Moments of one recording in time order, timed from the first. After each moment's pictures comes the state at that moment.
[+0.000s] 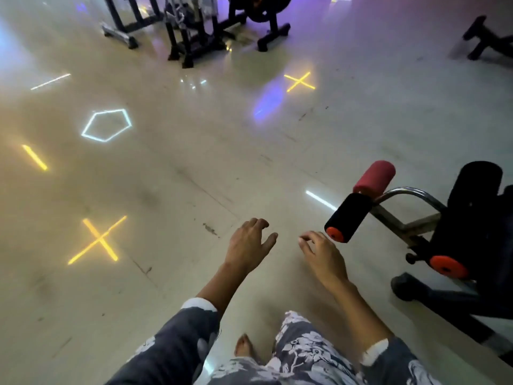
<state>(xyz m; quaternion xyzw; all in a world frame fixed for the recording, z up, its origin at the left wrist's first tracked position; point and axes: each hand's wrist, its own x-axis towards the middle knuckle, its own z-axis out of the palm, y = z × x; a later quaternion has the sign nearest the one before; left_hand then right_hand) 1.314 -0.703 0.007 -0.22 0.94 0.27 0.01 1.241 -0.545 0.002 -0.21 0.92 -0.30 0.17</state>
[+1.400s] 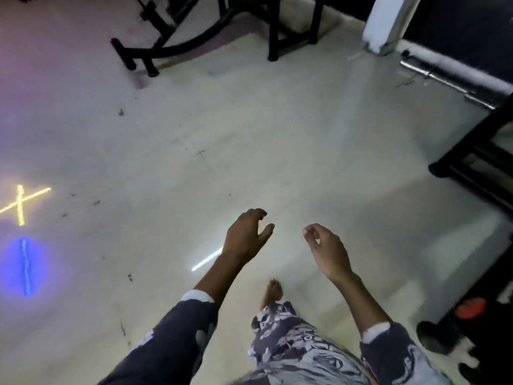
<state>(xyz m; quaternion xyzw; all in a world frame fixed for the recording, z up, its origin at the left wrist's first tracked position) 0.113 -0.554 -0.006 0.38 0.88 0.24 0.17 0.258 -0.434 -0.025 0.40 0.83 -0.39 -0.07</state>
